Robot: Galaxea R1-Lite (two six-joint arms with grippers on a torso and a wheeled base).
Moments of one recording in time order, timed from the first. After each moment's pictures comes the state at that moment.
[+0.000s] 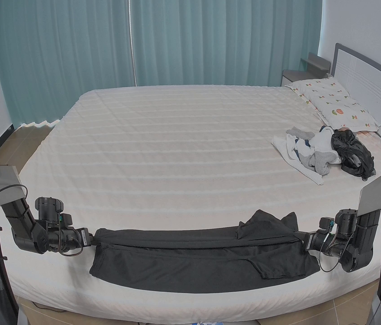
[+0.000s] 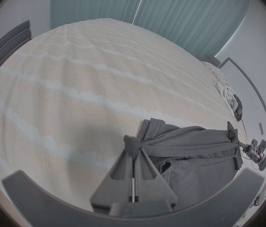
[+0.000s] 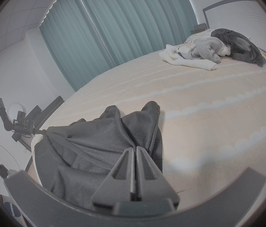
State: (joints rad) left arm 0.11 2.28 -0.63 -0.79 -0.27 -0.20; right arm -0.05 2.52 -0.44 -1.55 0.41 0.14
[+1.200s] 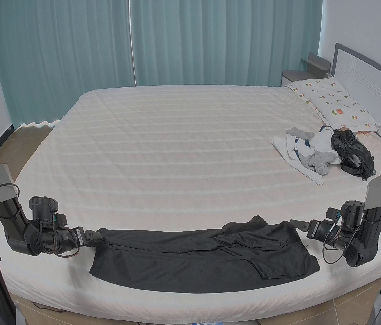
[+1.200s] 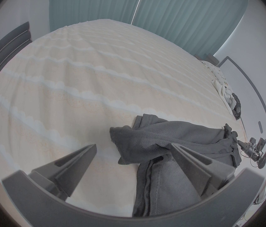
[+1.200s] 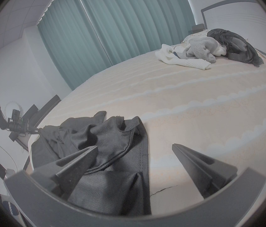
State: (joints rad) left arm 0.11 2.19 -0.55 -0.79 -0.29 -0.29; right arm -0.05 2.43 -0.43 -1.54 0.41 0.35
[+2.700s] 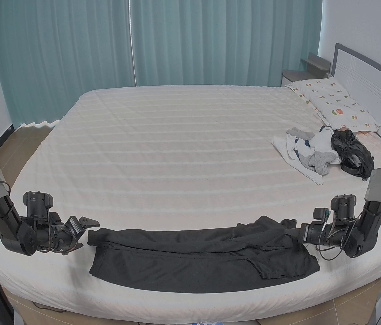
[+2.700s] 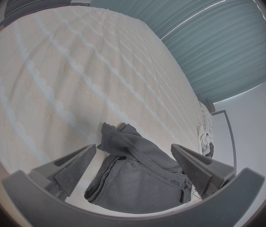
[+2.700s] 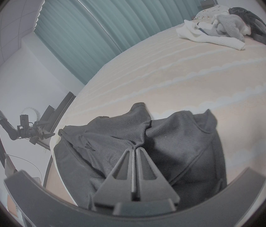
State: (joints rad) left arm 0.10 2.10 -0.51 -0.79 -0.38 -0.72; right arm 0.03 2.31 -0.52 -1.16 0.54 0.27
